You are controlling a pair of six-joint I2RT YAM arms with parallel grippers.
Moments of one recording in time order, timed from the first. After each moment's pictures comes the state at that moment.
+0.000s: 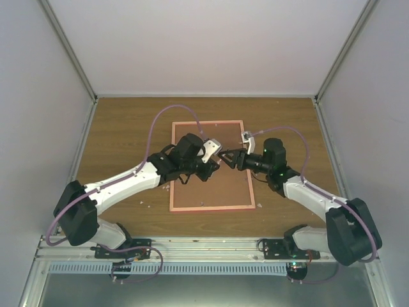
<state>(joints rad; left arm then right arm) -0.82 1.43 1.07 -0.34 0.19 -0.14 0.41 1.25 0.59 0.37 -0.68 0.62</state>
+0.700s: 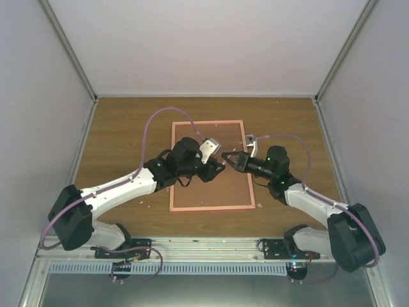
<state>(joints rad) -0.84 1.39 0.99 -0.18 0.20 -0.19 0.43 1.21 0.48 0.55 -0.66 0.85</state>
